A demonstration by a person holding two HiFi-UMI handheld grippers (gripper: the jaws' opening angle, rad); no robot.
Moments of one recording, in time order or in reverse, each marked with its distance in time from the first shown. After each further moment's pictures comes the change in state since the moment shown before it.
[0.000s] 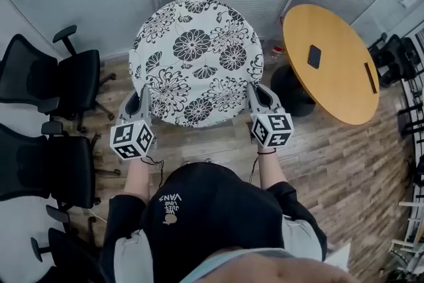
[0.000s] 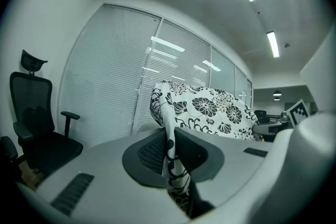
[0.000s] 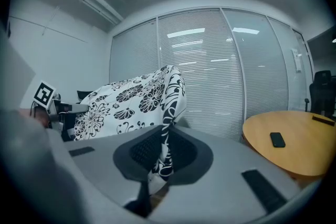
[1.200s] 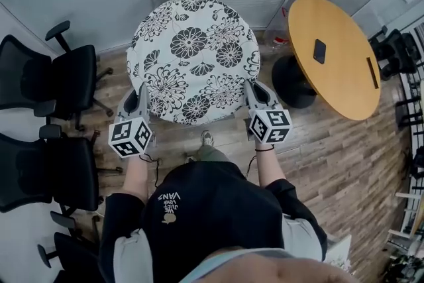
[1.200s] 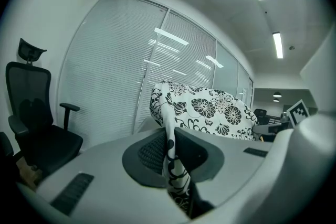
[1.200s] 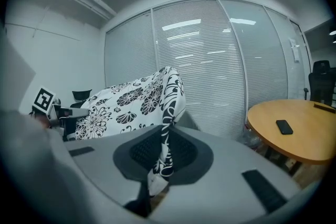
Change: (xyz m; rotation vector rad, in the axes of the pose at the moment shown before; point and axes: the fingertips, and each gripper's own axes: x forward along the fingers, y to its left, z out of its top) left arm 0.014 0.008 -0.007 -0.016 0.047 -0.018; right arm 0.009 0.001 -0.008 0.065 0.029 -0.020
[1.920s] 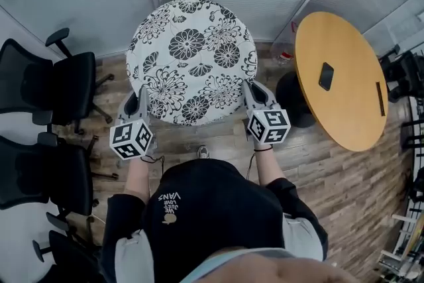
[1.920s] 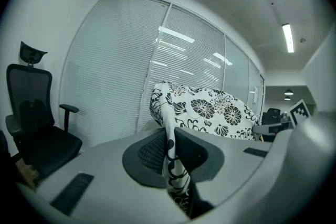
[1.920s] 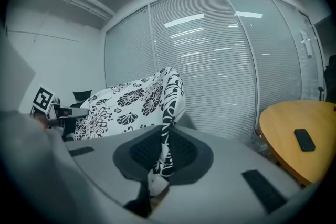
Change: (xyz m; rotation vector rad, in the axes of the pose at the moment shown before) left arm -0.009 -0.005 0.001 -0.007 -0.044 0.006; right arm -0.007 0.004 0.008 -0.039 -0.033 0.002
